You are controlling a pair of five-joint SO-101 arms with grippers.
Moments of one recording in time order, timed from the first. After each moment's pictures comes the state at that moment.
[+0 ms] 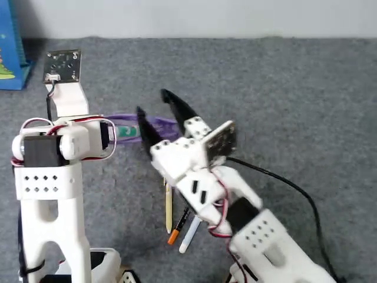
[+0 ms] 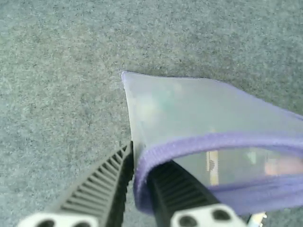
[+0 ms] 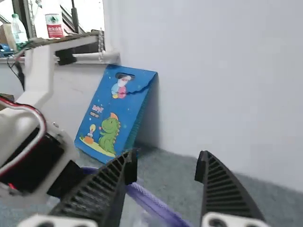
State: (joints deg) left arm -5.3 -29.1 9.8 90.9 9.2; right arm -39.7 -54.8 57.7 3.3 -8.0
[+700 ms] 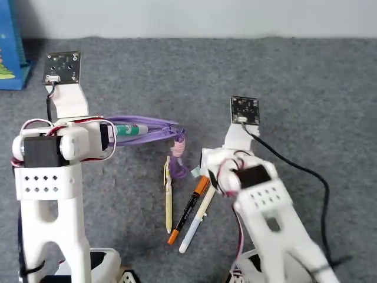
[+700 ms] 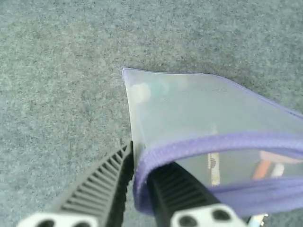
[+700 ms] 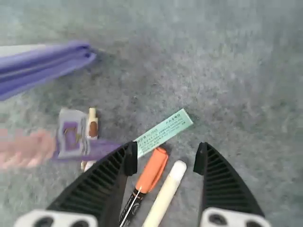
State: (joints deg) left arm -5.3 -29.1 10.8 90.9 9.2; right arm -21.4 -32.8 49.1 49.5 -25.5
